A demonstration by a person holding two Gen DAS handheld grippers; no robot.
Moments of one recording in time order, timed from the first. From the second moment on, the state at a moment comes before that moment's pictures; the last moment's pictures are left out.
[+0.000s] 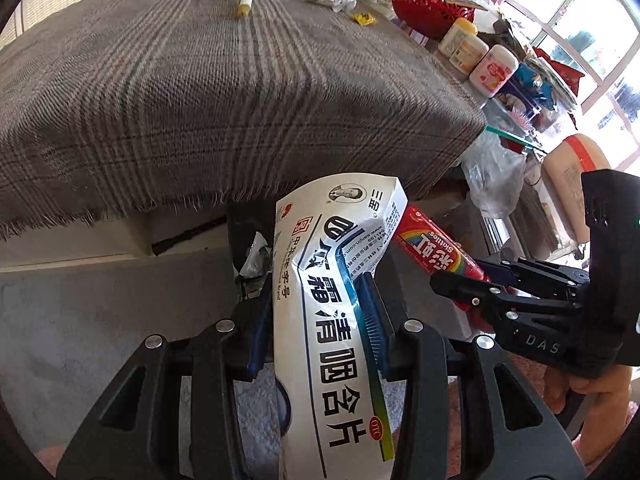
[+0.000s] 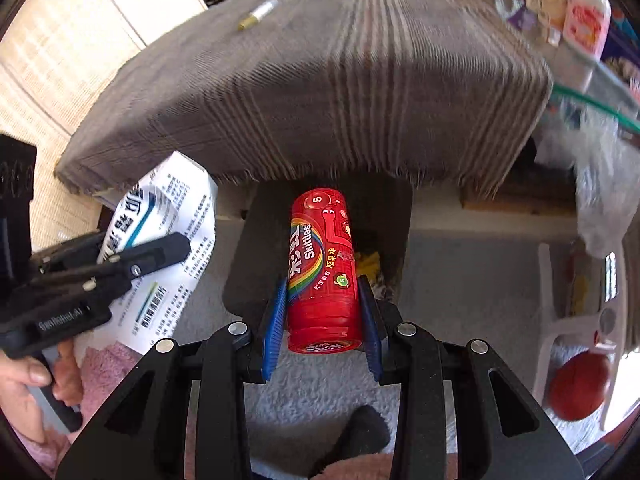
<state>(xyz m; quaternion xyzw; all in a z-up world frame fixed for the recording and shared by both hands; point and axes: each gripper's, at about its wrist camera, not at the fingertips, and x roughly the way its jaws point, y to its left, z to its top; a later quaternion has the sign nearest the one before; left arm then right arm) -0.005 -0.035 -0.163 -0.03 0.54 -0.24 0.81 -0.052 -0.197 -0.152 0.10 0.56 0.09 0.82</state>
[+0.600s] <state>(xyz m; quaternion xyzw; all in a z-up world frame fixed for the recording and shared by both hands) 0.042 -0.070 -0.268 -0.01 0.59 -0.24 0.77 -0.001 -0.226 -0.239 0.19 0.61 0.07 0.77</state>
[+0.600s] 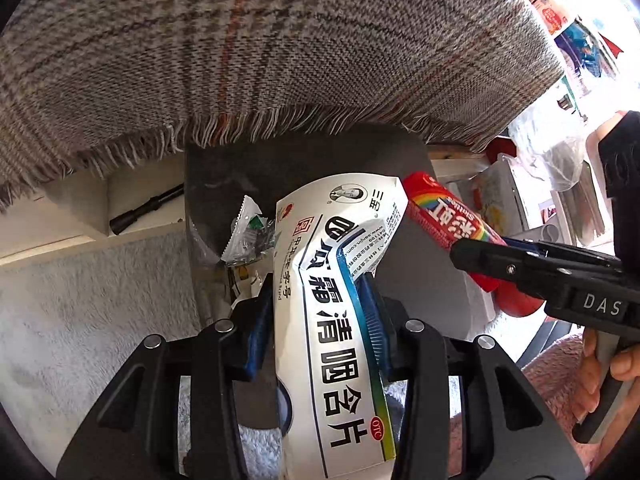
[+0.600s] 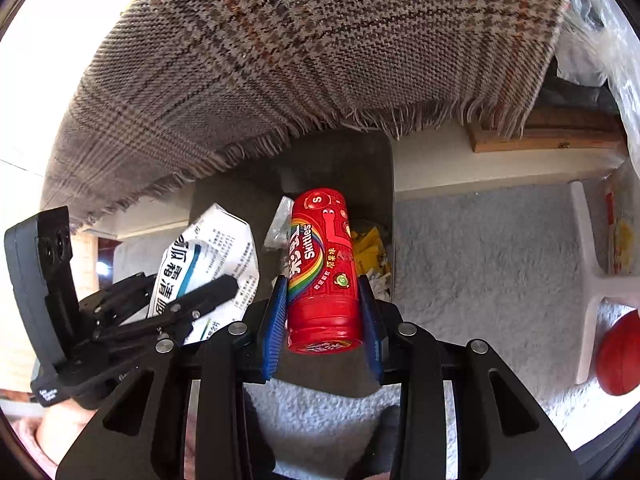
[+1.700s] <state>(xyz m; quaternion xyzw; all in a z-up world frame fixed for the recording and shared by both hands) 0.011 -0.017 -0.198 0.00 0.55 -0.19 0.81 -0.010 -0.250 -0.173 0.18 0.51 0.01 0.84</state>
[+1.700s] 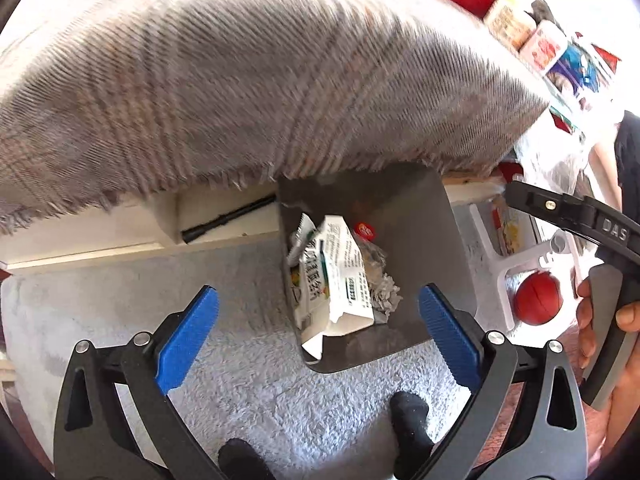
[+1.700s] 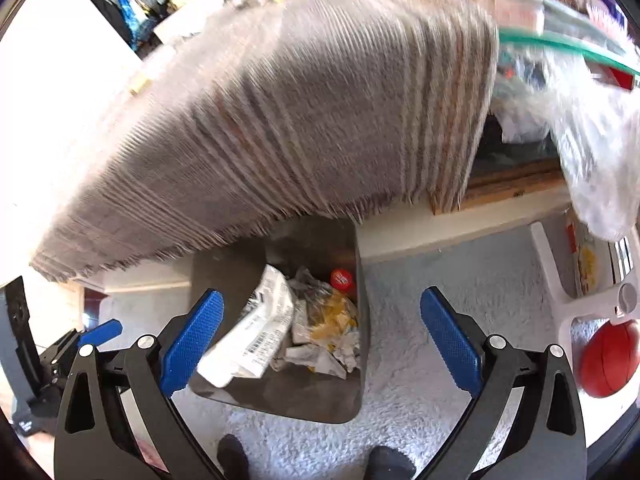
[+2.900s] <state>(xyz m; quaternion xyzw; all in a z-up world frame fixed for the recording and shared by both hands) 0.255 -0.054 -0.113 0.00 0.47 -0.15 0.87 0.242 -0.264 -0.100 0.11 0.44 -0.04 0.89</state>
